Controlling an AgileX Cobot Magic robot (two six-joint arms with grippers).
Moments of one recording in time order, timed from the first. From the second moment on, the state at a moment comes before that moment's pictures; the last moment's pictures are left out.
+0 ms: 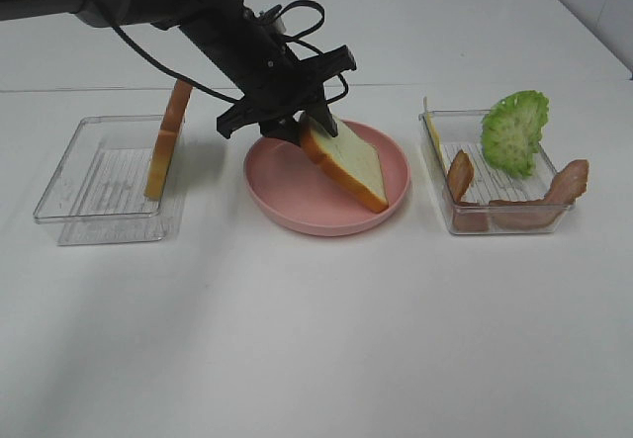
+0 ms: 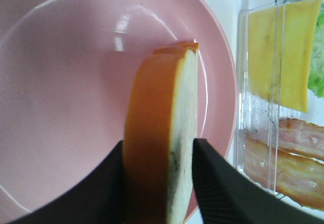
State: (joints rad) left arm -0.46 2.37 -1.98 -0.52 0.81 -0.32; right arm 0.04 0.00 -0.45 -0.05 1.10 0.06
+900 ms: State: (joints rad) left arm -0.46 2.37 -2.08 -0.41 0.84 -0.28; right arm 0.04 0.00 -0.45 -0.05 1.10 0.06
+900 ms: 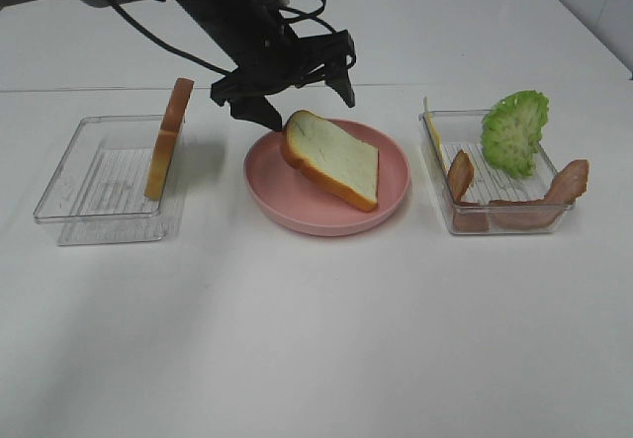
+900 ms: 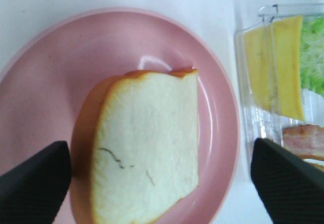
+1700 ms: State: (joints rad) left arm -0.51 2.35 -2.42 -0.14 1.21 -0.29; right arm 0.04 0.00 -0.45 -0.05 1.10 0.06
